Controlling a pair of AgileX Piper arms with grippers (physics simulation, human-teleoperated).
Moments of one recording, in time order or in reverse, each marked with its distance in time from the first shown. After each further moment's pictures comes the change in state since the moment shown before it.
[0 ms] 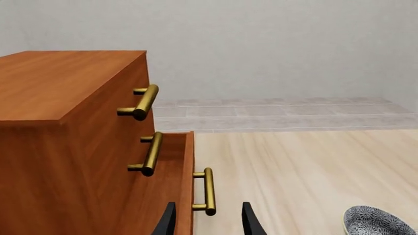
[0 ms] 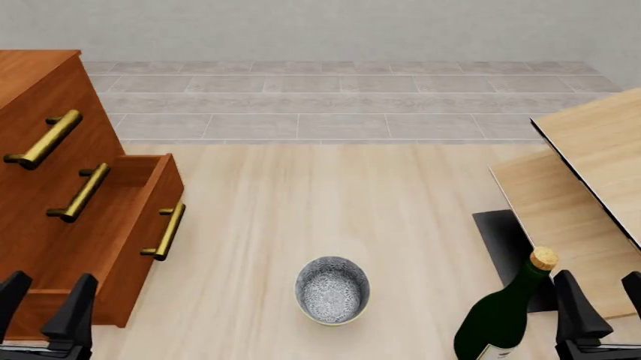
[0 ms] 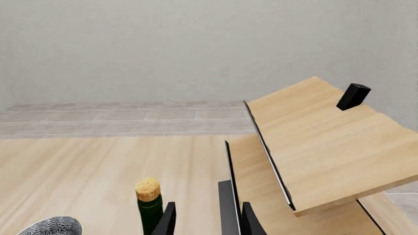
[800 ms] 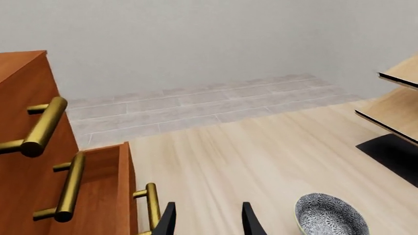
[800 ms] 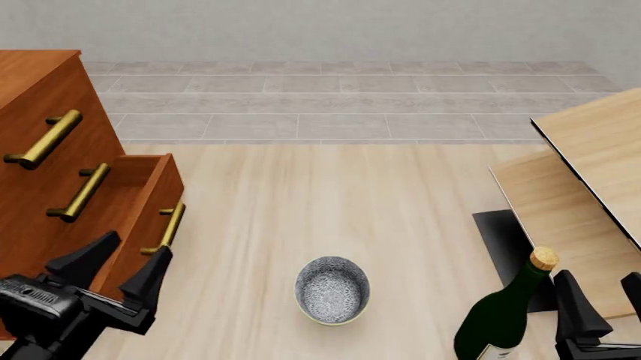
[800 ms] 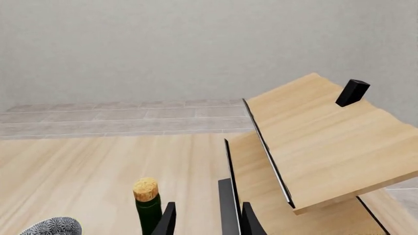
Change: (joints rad) left arm -0.269 0.700 -0.014 -0.629 0.005; right arm -0.007 0.009 0.003 -0.004 0.013
